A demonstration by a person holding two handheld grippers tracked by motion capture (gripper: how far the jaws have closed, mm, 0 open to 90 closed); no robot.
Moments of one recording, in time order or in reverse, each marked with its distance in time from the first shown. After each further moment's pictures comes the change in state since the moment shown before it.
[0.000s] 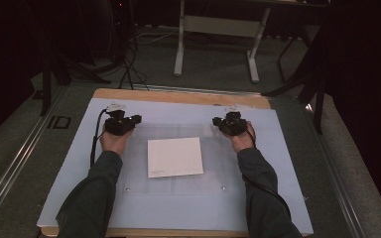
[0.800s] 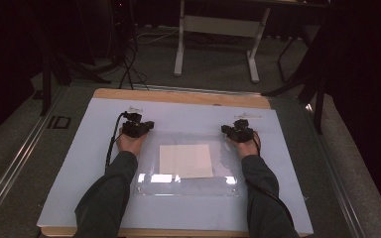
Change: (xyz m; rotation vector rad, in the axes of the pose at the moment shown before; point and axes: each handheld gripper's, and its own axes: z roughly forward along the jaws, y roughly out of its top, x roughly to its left) left arm -0.020 -0.013 0.049 0.105 0.006 -0.035; right arm -0.034 -0.046 0.010 0.025 -0.049 0.129
